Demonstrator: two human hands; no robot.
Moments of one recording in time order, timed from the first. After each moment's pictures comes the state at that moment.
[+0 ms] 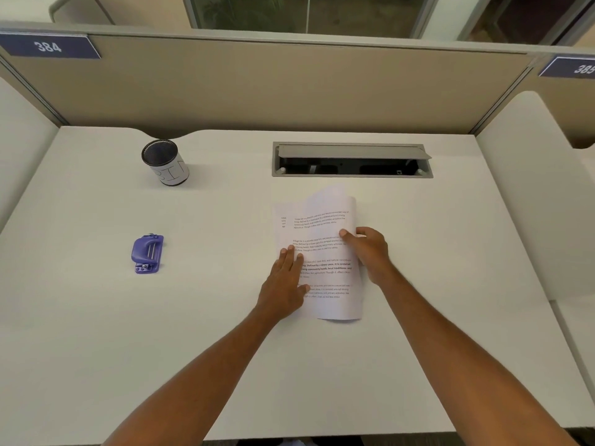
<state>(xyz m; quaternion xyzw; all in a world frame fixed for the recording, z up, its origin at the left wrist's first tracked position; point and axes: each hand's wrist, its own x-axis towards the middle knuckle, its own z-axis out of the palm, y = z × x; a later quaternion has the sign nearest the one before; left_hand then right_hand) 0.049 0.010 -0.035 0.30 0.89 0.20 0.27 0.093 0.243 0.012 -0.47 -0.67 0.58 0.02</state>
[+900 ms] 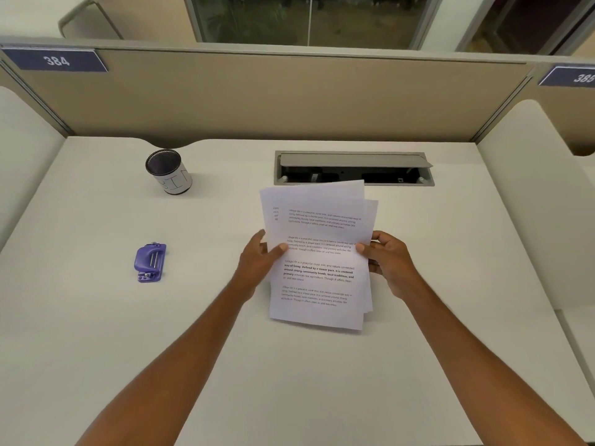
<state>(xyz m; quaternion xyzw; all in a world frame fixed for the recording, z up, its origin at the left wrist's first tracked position) -0.024 -0.009 0.011 0.02 0.75 0.59 0.31 0.123 0.271 0.032 -0.35 -0.62 0.70 0.01</state>
